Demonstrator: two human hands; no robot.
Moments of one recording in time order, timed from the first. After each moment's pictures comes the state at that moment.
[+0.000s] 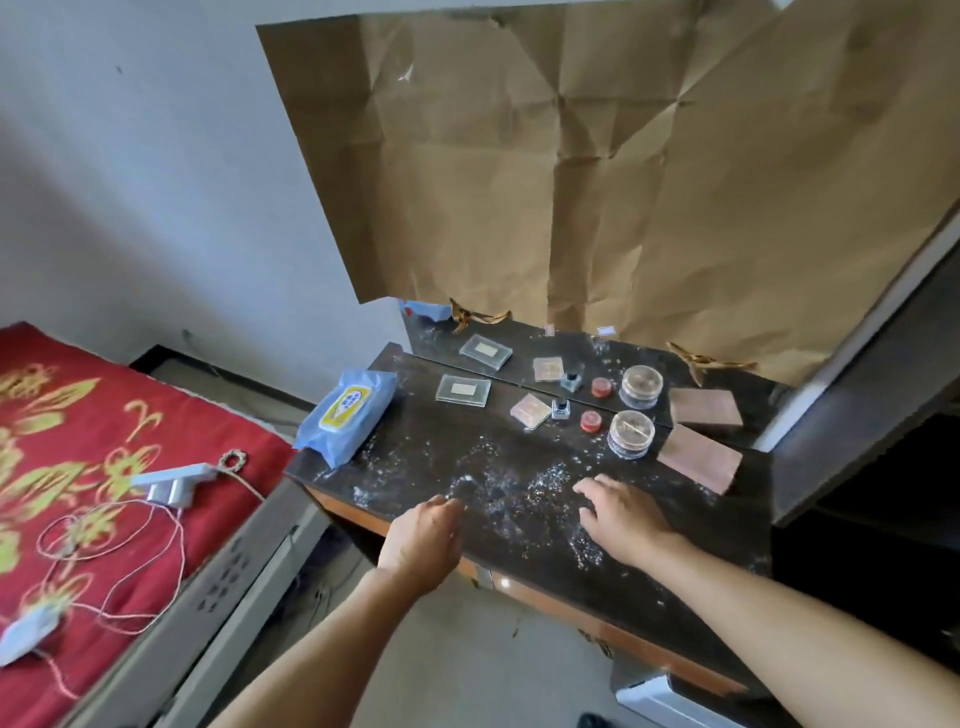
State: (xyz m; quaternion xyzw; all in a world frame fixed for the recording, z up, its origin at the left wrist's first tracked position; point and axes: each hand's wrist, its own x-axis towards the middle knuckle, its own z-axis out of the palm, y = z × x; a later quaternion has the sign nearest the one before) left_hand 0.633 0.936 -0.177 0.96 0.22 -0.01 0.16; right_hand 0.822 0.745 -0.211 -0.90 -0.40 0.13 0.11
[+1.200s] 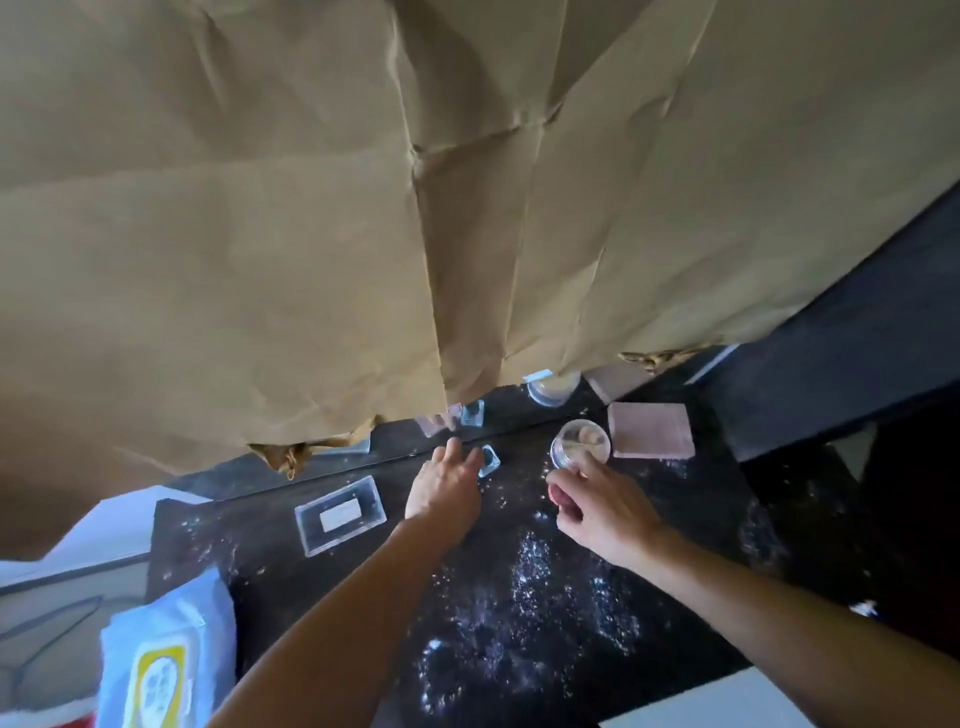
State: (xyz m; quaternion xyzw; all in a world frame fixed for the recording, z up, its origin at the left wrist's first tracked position) left_hand 0.947 1.057 -0.274 0.98 -0.07 -0.16 0.11; right_hand 0.936 0.835 -0.259 -0.96 -0.23 0.06 0.11
